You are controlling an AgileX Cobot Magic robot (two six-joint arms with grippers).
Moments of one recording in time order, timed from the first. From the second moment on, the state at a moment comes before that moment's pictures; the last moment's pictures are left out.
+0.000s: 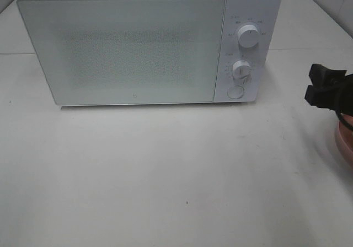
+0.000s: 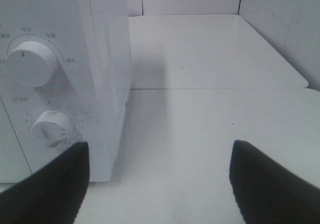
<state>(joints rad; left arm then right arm) 0.00 0.00 -0.52 0.00 1.08 -0.06 0.29 1.36 -0.20 0.36 -0.99 -0.19</state>
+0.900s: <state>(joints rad) 0.00 0.00 -0.52 0.00 1.08 -0.06 0.78 1.66 -0.24 0.78 -1.20 -0.21</state>
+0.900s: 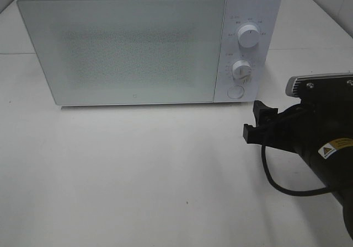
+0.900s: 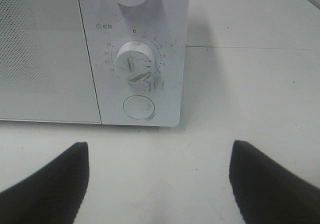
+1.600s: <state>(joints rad) 0.00 0.00 -0.52 0.00 1.08 -0.06 0.78 1.66 -0.24 0.79 -1.20 0.45</state>
